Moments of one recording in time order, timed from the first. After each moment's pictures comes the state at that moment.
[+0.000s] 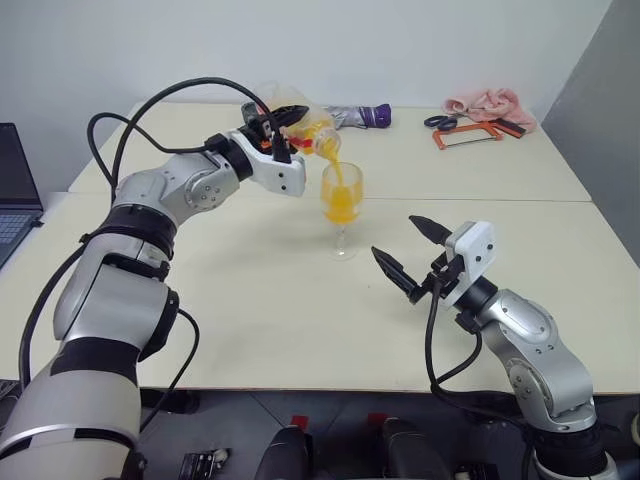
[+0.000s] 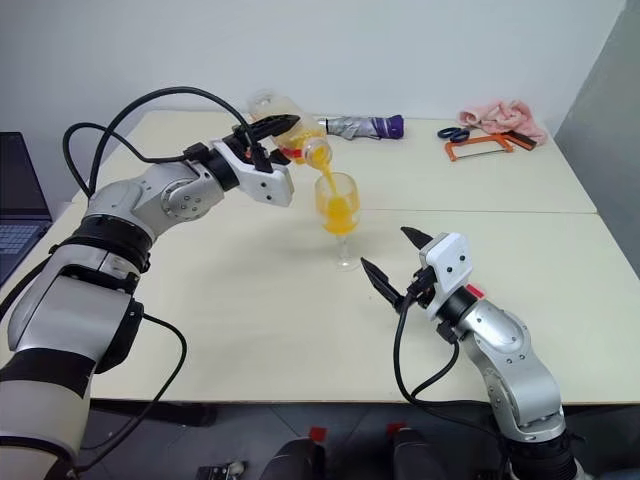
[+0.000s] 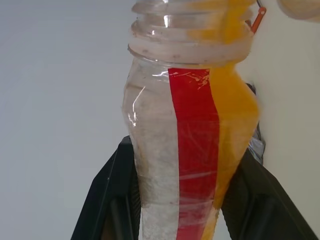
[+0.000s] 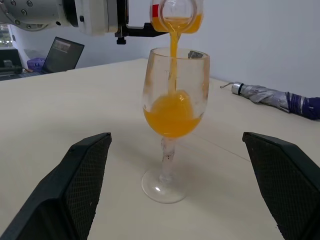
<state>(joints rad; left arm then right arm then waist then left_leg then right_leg) -1.28 0.65 -0.47 1.09 0.80 -0.86 0.11 -0.18 -0.34 0.06 -0.54 0.31 0.42 0.46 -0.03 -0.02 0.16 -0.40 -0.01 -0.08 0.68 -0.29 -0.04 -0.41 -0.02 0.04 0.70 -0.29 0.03</state>
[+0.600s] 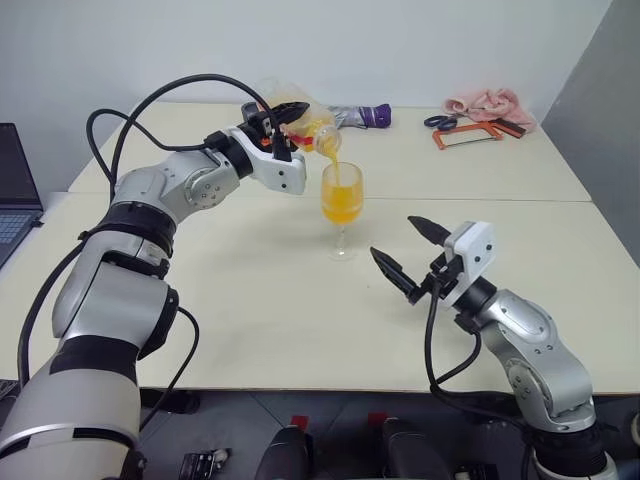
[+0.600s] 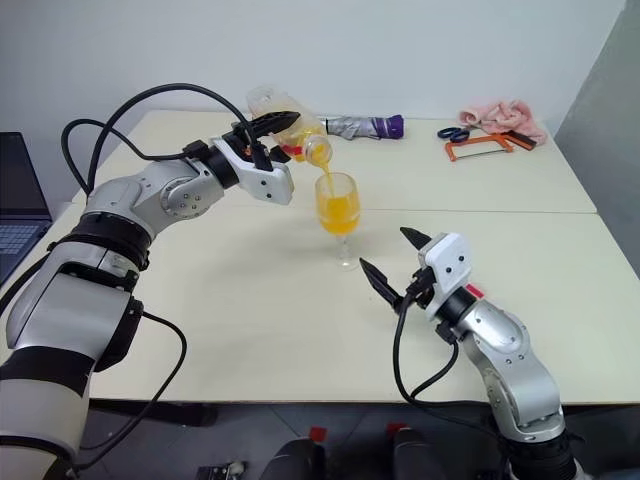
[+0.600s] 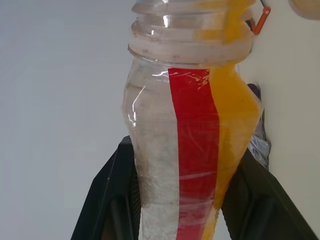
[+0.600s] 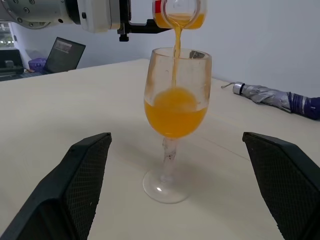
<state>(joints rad) -1.29 0.66 -0.47 1.10 0.81 -0.86 0.12 -0.18 -0.34 0.07 -0.54 0.31 0.42 0.46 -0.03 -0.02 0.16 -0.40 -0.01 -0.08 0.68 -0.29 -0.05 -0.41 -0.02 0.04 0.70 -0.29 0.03</state>
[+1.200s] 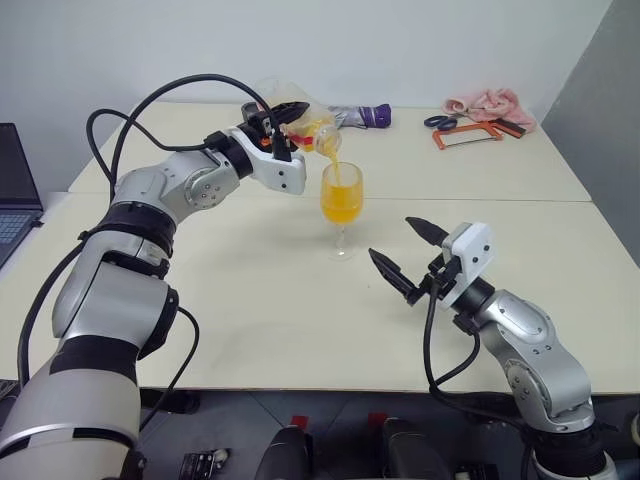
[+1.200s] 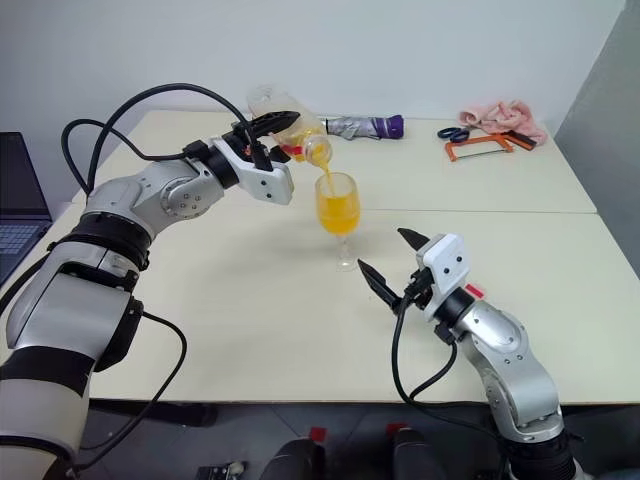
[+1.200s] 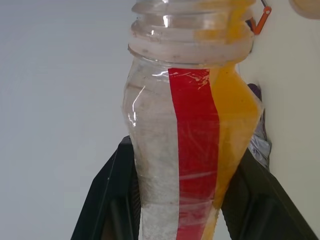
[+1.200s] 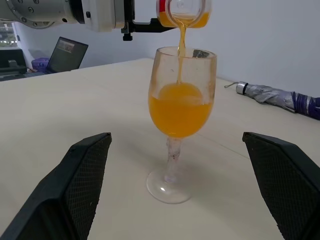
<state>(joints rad) -1.29 0.66 -0.47 1.10 0.81 -0.86 0.13 -0.18 -0.34 0.08 -0.54 0.31 0.42 0.46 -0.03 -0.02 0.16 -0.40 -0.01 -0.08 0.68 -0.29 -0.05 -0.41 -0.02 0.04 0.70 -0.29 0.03</state>
